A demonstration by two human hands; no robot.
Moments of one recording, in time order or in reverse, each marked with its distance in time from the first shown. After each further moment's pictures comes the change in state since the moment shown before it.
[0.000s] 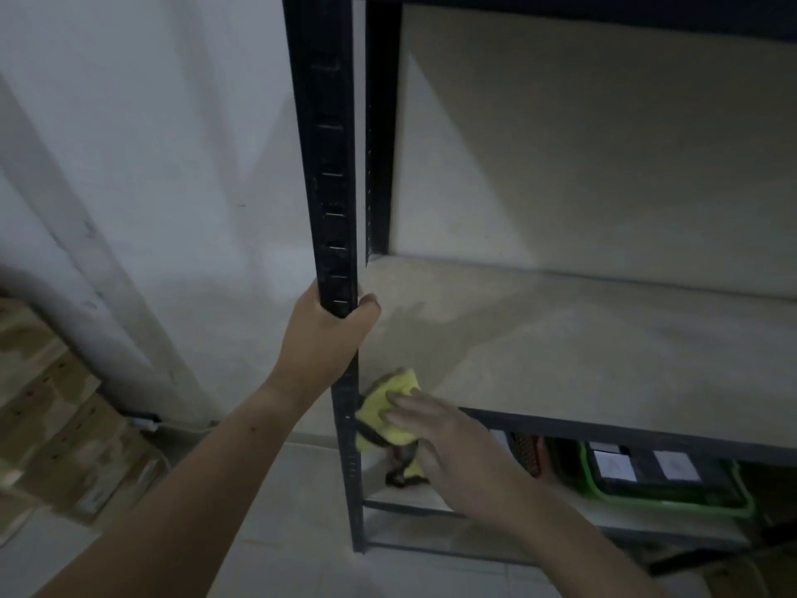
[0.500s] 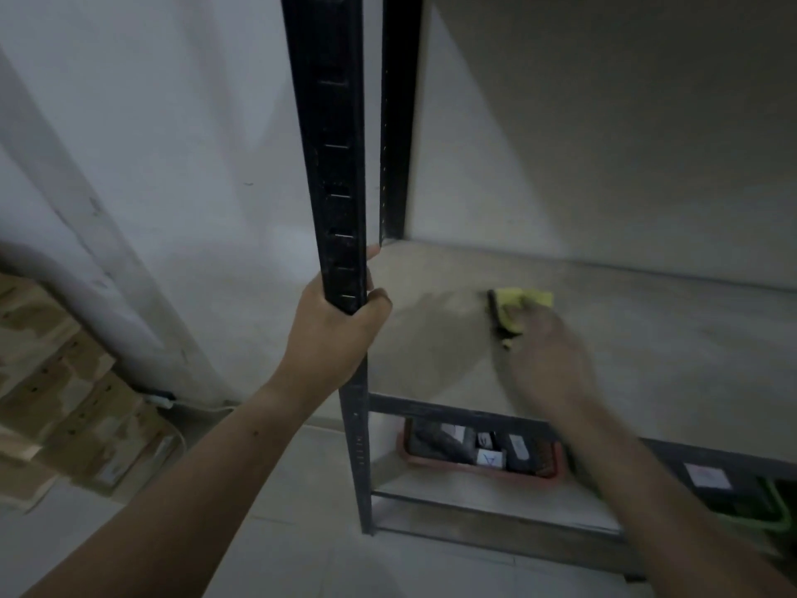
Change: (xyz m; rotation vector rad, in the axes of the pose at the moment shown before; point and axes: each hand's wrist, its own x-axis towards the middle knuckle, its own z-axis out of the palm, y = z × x) left_hand 0.003 -0.003 0.004 -0.019 -0.018 0.135; right_hand 0.064 0.113 -0.046 -0.275 0.442 0.532
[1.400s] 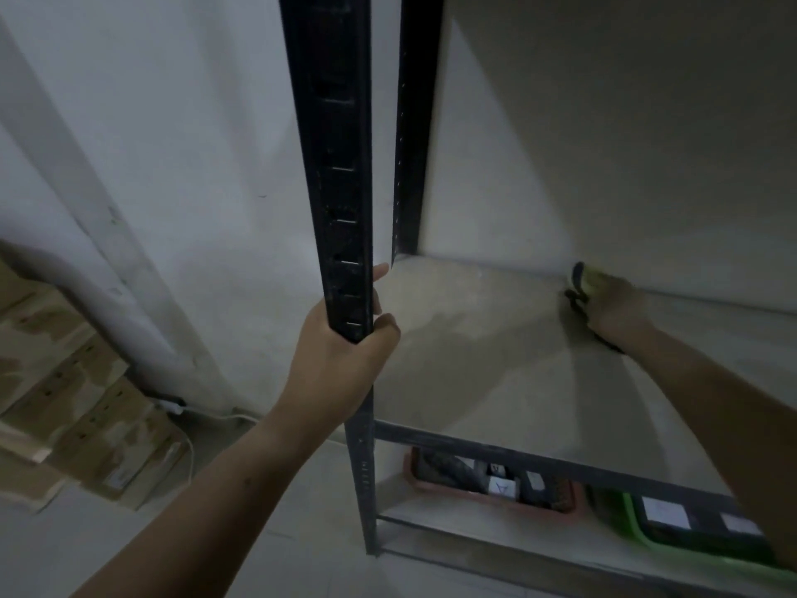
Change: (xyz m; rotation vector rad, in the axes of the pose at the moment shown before) left_hand 0.000 0.000 0.001 -0.021 -0.009 0.018; right_hand 0.143 0.058 -0.020 -0.008 -0.031 0.168
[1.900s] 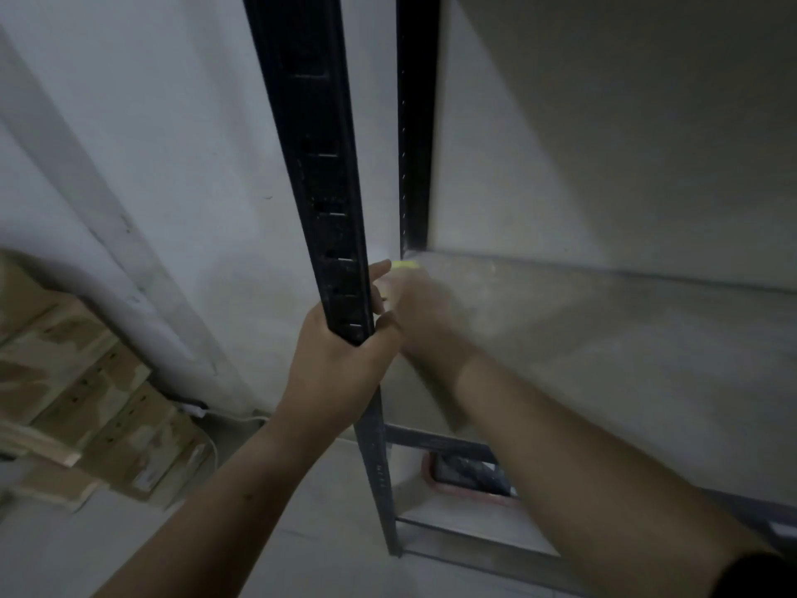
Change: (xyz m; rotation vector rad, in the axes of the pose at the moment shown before) left_hand 0.002 -0.009 -0.001 -0.003 0.014 0.009; right_hand -0.111 -0.205 0.077 0.235 -0.168 -0.514
